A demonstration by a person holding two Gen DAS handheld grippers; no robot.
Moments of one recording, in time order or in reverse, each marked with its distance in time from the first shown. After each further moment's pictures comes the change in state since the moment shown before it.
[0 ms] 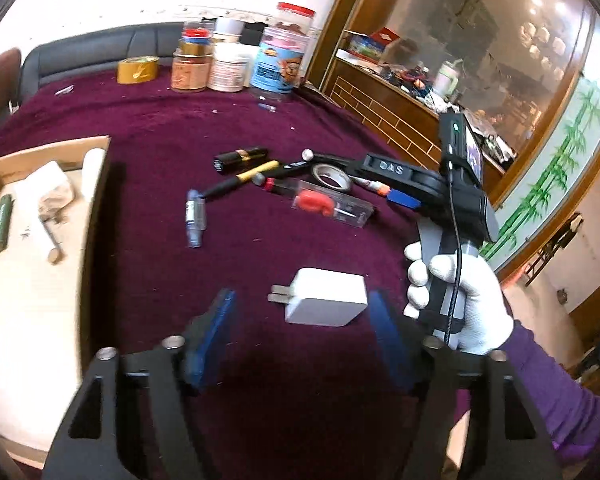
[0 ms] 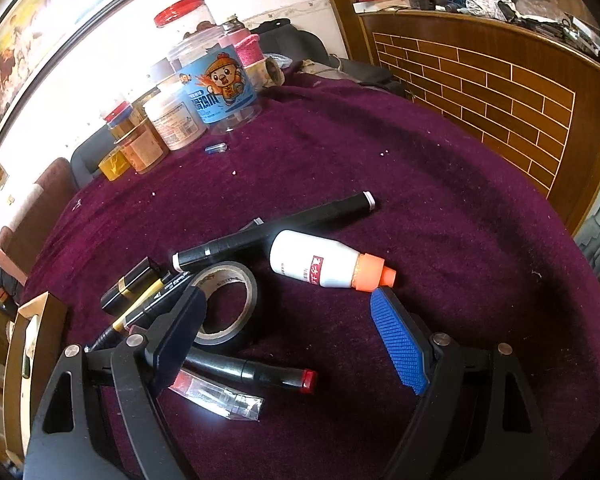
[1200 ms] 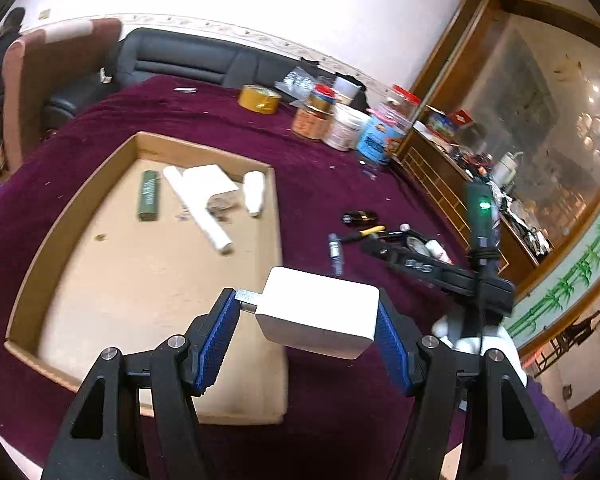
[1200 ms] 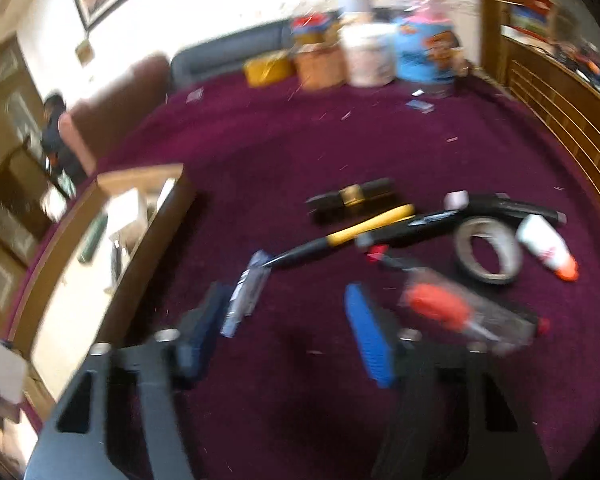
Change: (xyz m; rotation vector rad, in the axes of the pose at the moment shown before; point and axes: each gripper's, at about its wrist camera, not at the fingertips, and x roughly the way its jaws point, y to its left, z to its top) left arm -0.105 0.111 -0.030 -0.296 -0.185 0.134; right arm 0.005 0.173 -0.065 -0.453 0.201 0.181
